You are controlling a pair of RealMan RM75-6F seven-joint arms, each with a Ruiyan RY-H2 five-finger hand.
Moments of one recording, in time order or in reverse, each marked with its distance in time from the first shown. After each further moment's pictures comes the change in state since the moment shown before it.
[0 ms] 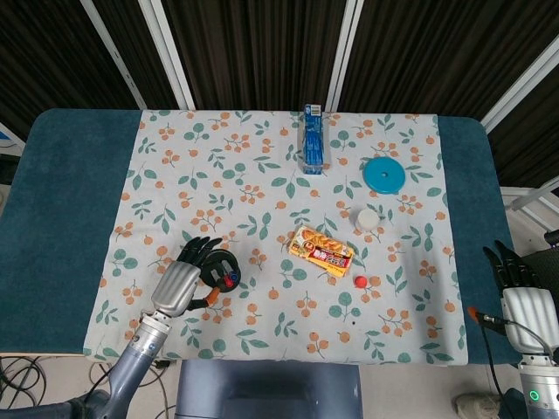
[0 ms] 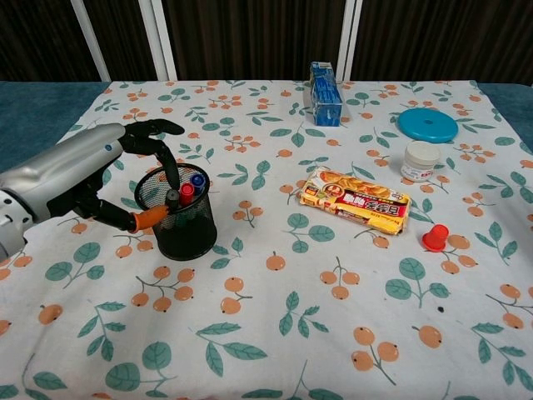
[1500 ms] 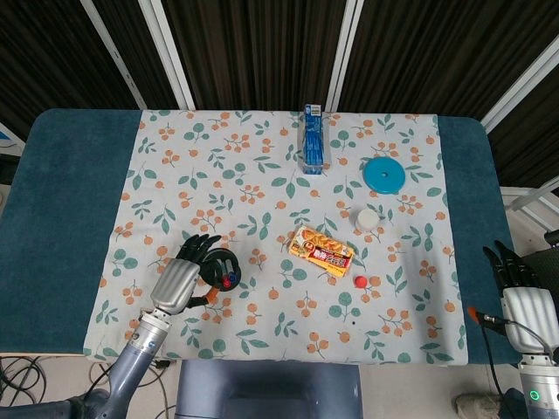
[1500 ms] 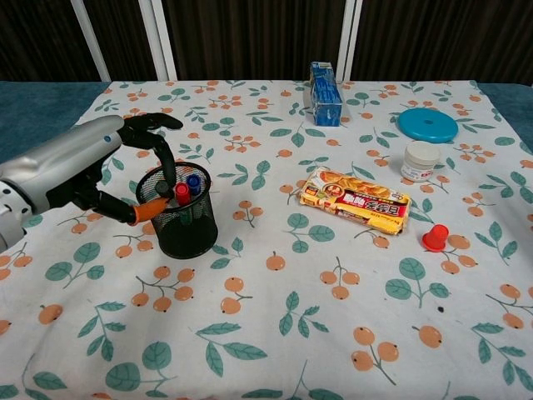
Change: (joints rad) left arm -0.018 0.022 -0.007 -0.047 -0.041 0.008 0.021; right arm 0.000 0.003 0.001 -0.006 0.003 -0.005 0.009
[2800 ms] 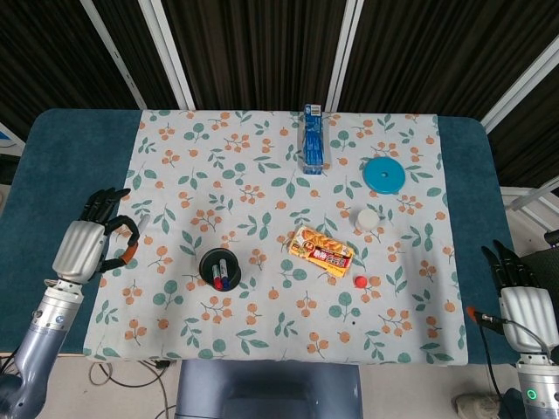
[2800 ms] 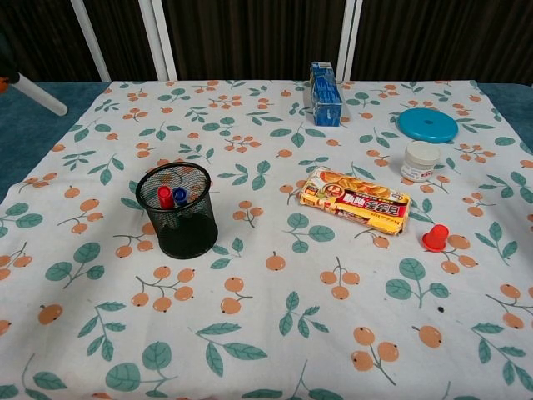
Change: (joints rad) left arm 0.051 0.405 -0.061 -0.009 0.036 0.078 -0.287; right arm 0.002 -0.011 0.003 0.002 0.000 0.004 -0.024
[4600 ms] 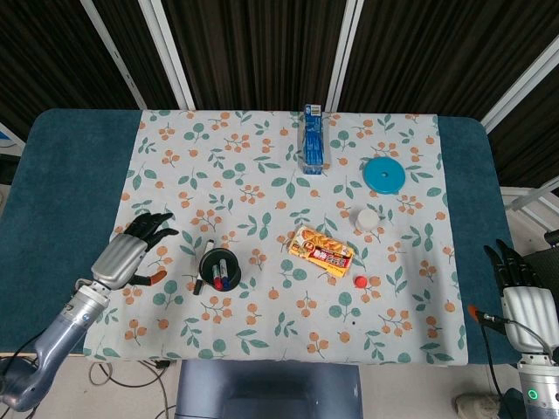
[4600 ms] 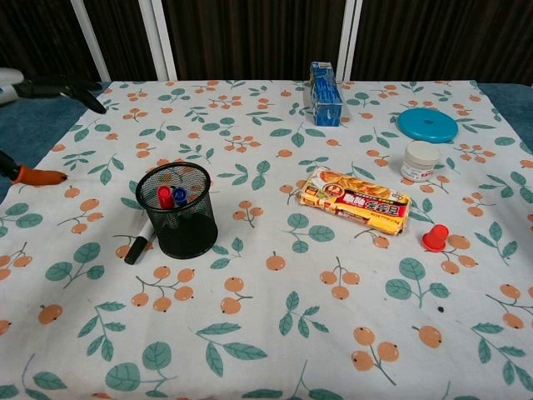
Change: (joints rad) left arm -0.118 -0.024 0.136 0.112 0.083 -0.137 -0.069; right arm -0.003 -0.002 0.004 0.001 0.005 0.007 0.001
